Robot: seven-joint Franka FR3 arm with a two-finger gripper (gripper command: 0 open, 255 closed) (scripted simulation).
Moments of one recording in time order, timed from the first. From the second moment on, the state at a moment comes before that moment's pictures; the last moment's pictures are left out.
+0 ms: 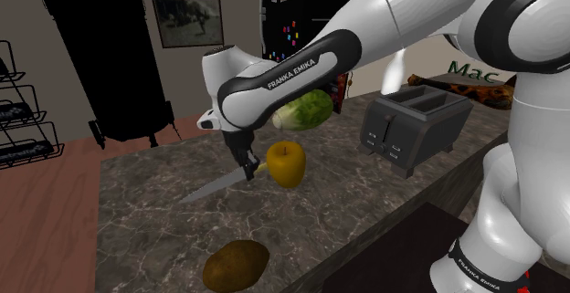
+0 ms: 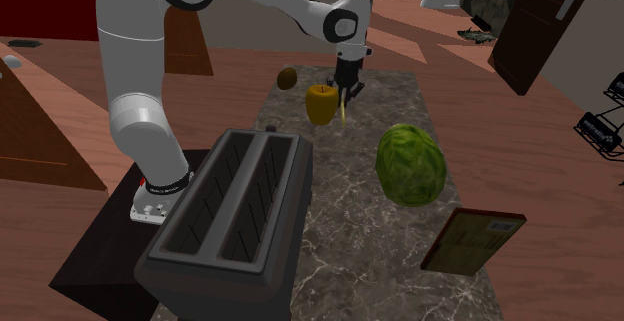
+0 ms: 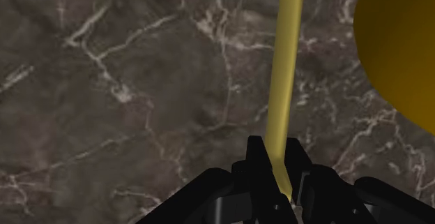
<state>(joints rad) 0.53 0.33 -0.03 -1.83 -0.06 2.04 -0.95</state>
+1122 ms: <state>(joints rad) 0.54 0.26 -0.03 -1.70 -0.06 1.84 -0.96</state>
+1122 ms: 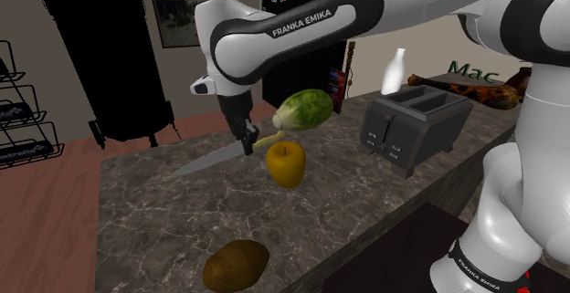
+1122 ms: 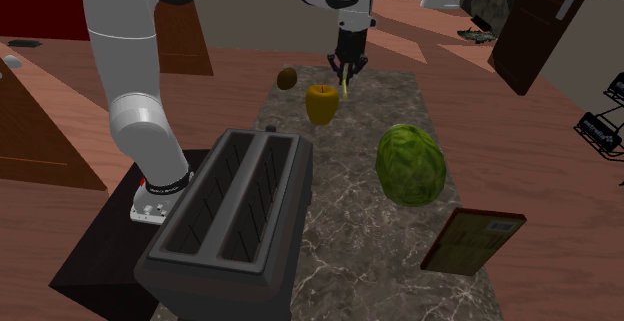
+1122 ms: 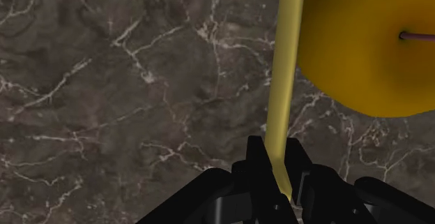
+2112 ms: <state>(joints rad) 0.61 0.34 0.01 -1.47 -0.06 1.69 -0.85</state>
